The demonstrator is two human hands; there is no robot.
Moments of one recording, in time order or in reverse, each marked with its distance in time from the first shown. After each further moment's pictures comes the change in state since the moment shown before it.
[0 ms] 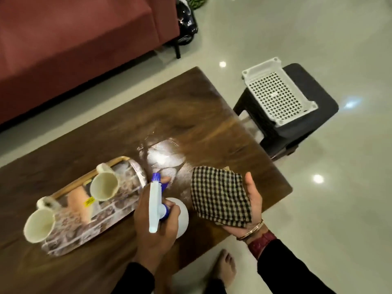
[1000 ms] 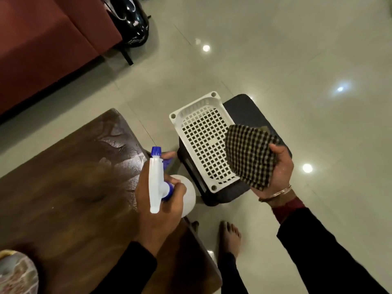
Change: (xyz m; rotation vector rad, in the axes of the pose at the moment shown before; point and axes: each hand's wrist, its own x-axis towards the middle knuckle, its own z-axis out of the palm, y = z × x) left_hand 0.199 0.169 0.311 -0.155 -0.045 -0.045; right_hand 0.072 -0.440 0.020 -0.389 0.414 -0.469
